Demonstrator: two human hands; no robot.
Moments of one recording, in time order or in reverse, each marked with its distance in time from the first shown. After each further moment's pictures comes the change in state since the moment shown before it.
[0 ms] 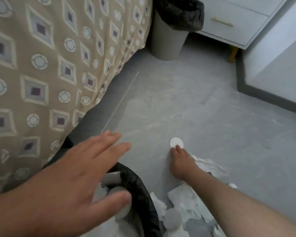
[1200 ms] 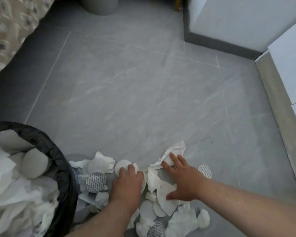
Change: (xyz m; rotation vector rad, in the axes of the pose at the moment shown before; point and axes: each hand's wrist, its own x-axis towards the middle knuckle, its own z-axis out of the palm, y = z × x) left_hand 0.043 0.158 0.288 0.294 -0.576 -0.228; right_hand -0.211 0.148 0.078 -0.067 -0.338 -0.052
